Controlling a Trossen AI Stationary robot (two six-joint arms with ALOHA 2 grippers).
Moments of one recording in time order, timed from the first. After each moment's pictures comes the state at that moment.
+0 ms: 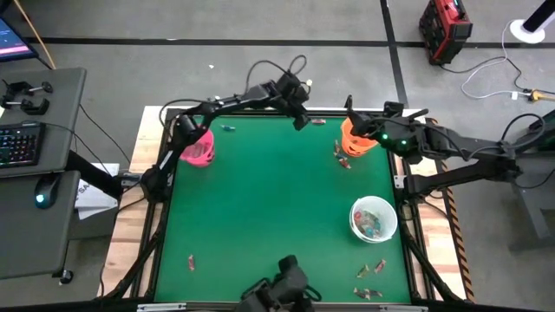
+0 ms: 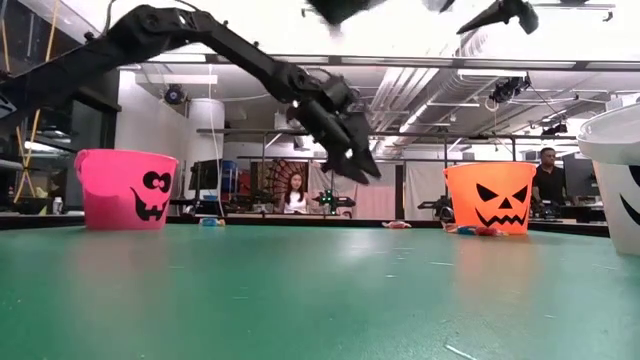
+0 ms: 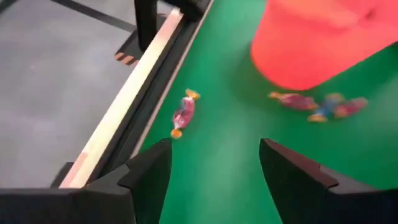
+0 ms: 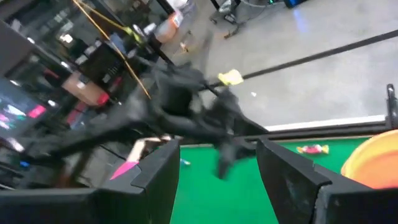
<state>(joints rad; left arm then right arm) 0.59 2.34 2.03 -0.47 0.28 0.08 -0.06 0.95 1.13 -0.63 0.79 1.03</state>
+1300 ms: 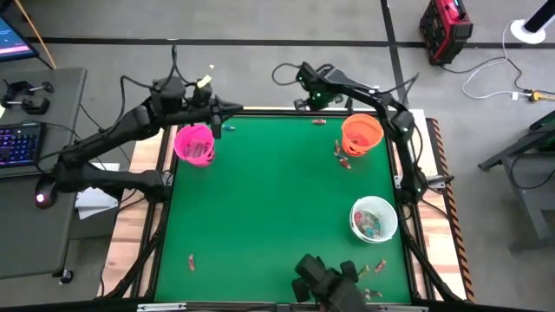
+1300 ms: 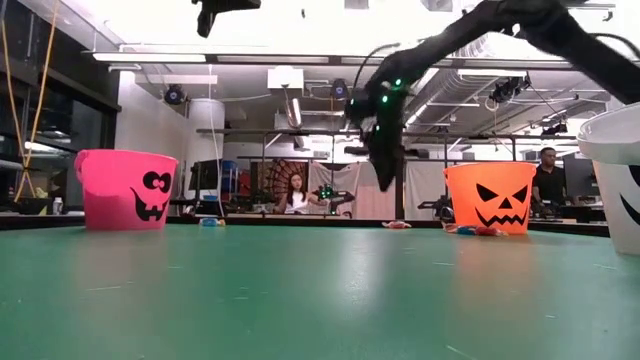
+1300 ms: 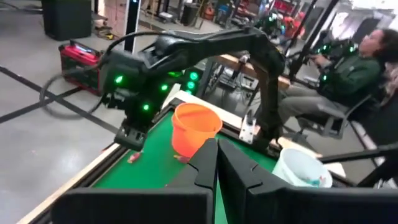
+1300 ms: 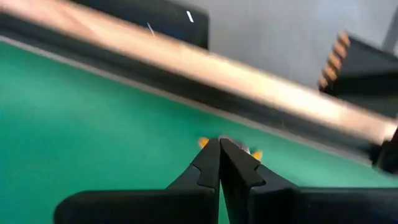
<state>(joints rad) 0.51 1.04 1.13 -0.29 0.20 -0.23 -0.73 2.19 1.93 -1.08 0.14 0.48</state>
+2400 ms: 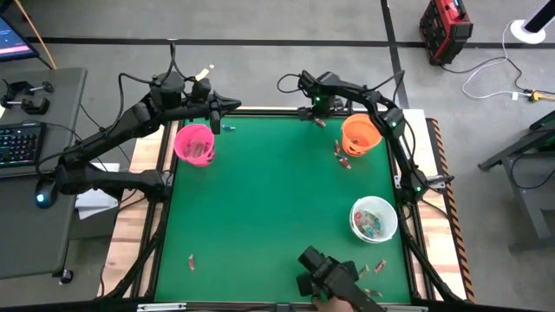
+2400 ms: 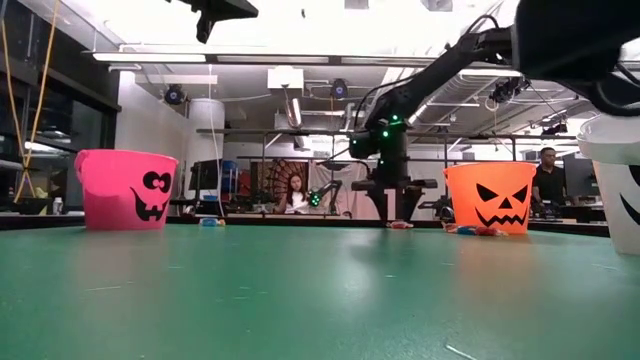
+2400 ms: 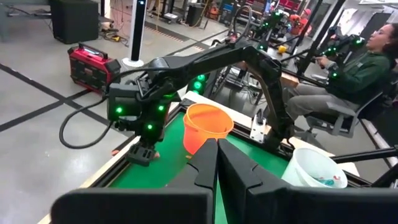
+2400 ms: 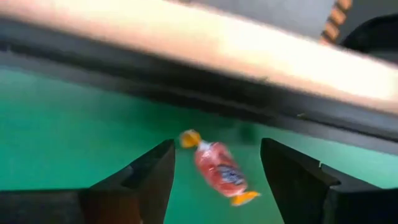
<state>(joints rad) 0.59 1.05 1.13 -0.29 0.26 -0.19 -0.79 2.34 1.94 -1.11 0.06 0.52</state>
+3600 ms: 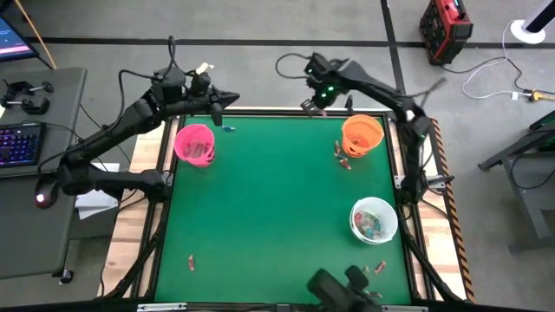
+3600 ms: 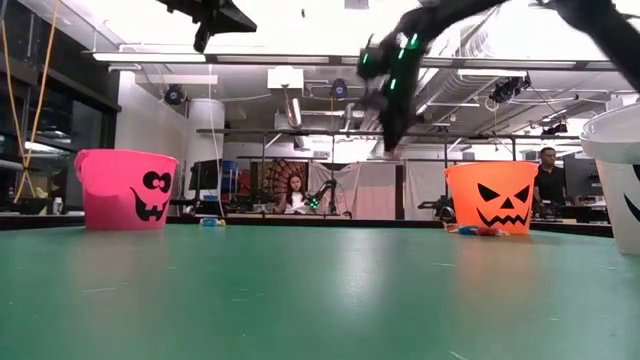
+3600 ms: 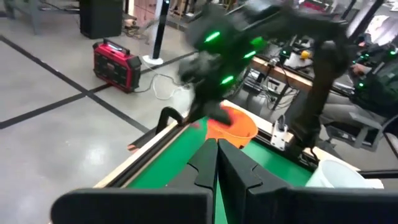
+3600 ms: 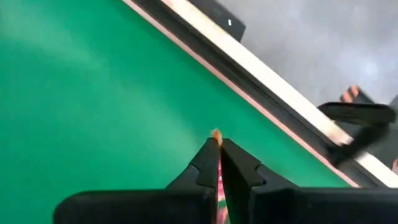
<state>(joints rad) 0.67 1.08 1.13 -0.28 0.25 -0.21 -0.70 1.98 1.93 -1.20 0.05 0.17</state>
